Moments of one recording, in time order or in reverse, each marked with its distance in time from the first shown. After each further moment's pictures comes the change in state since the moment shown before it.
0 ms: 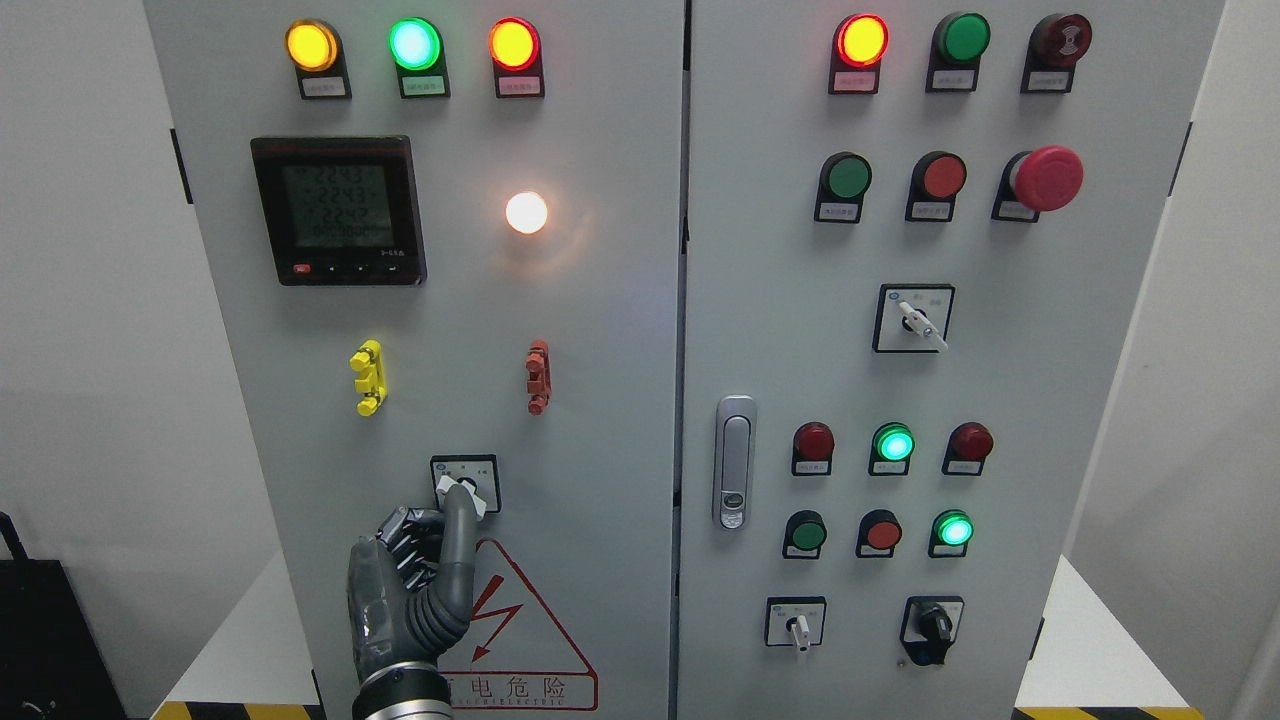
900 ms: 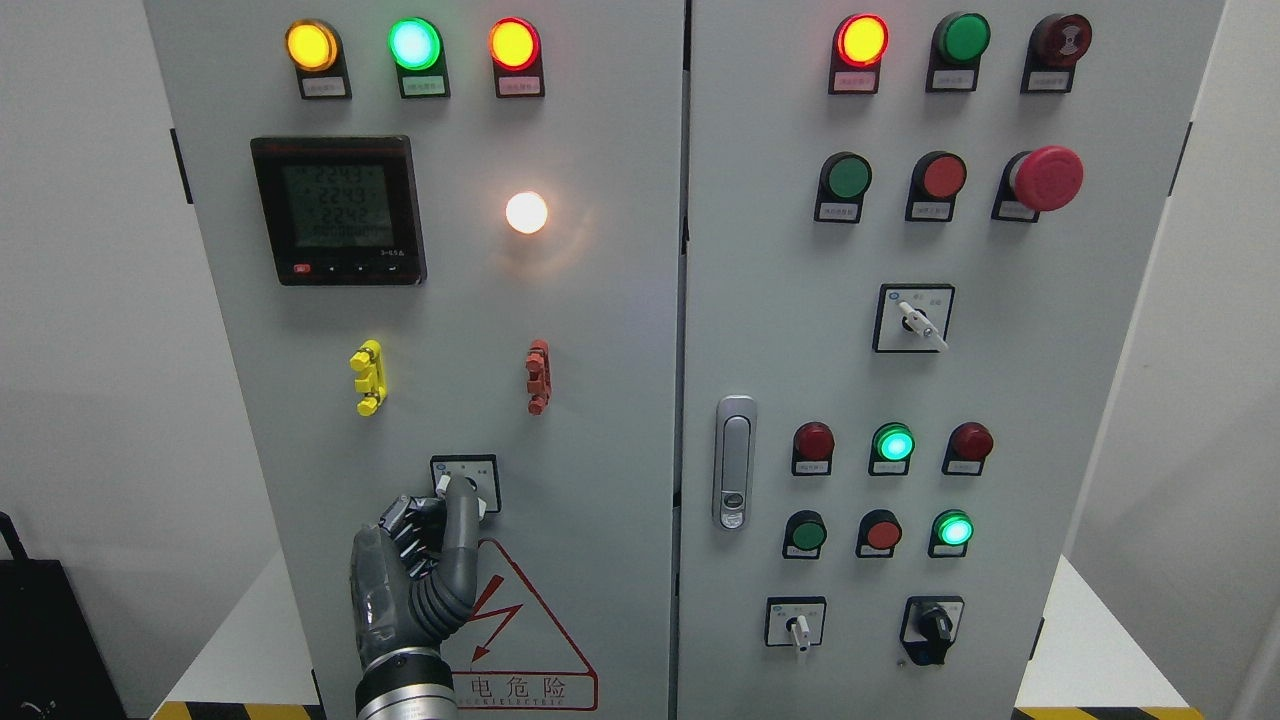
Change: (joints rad) left arm -0.044 -0.005 0.000 0.007 0.003 0.065 0.002; right arm 0.000 0.000 0.000 0.000 0.000 0.000 0.001
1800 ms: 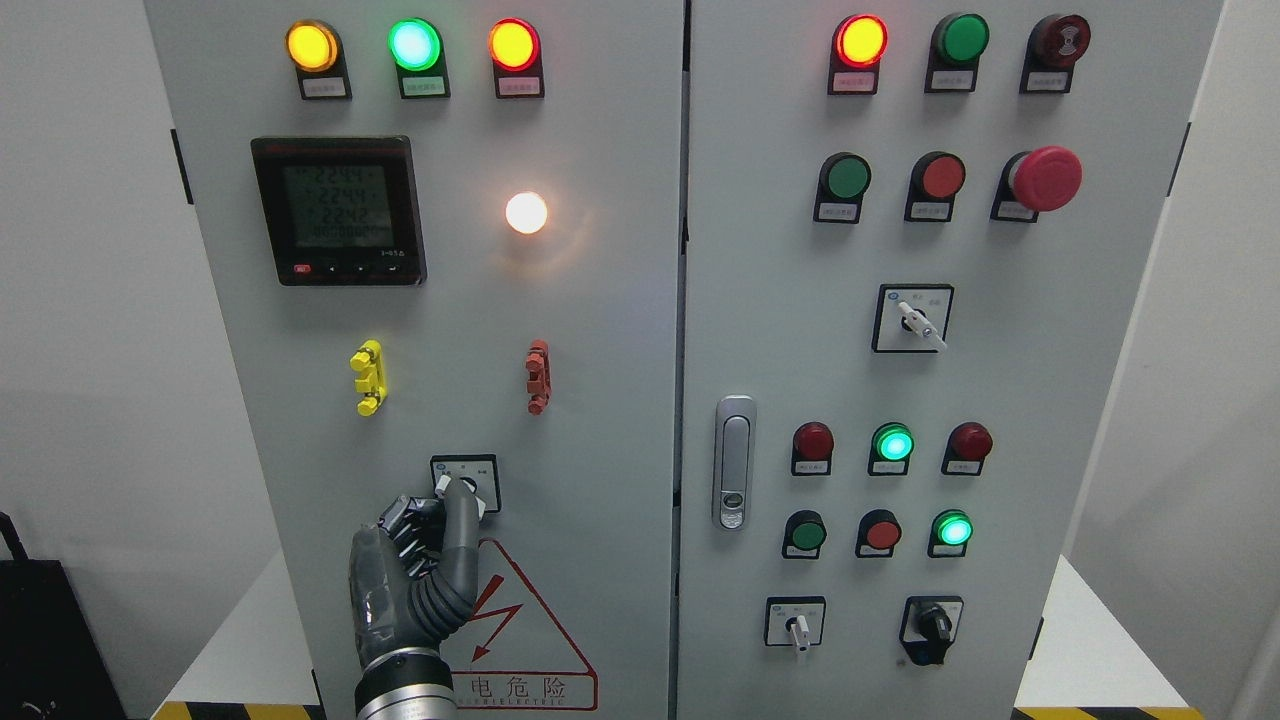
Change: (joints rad) left arm 0.000 0.000 0.000 0.000 0.000 0.000 0.001; right arm 0.000 0.000 0.000 0.000 0.000 0.000 0.001
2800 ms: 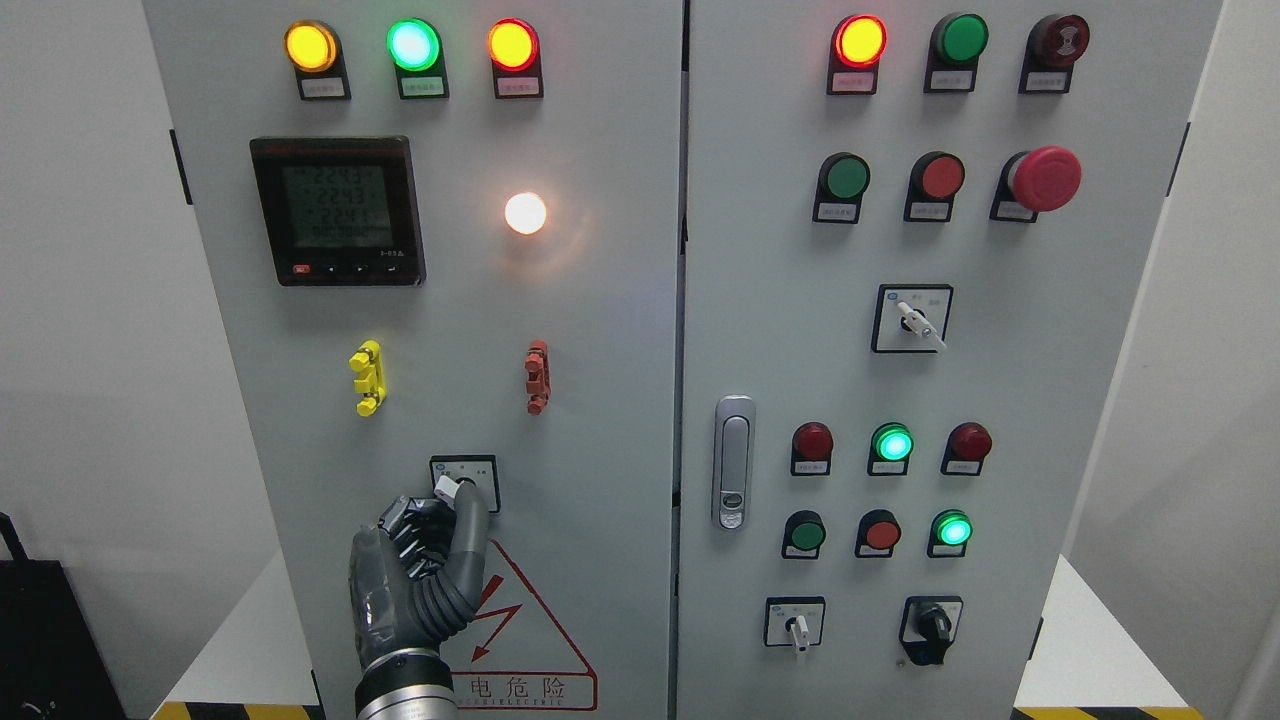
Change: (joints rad) left arm 0.001 0.000 -0.001 -0.001 0.000 0.002 -0.002; right arm 0.000 0.000 0.000 0.000 0.000 0.000 -0.001
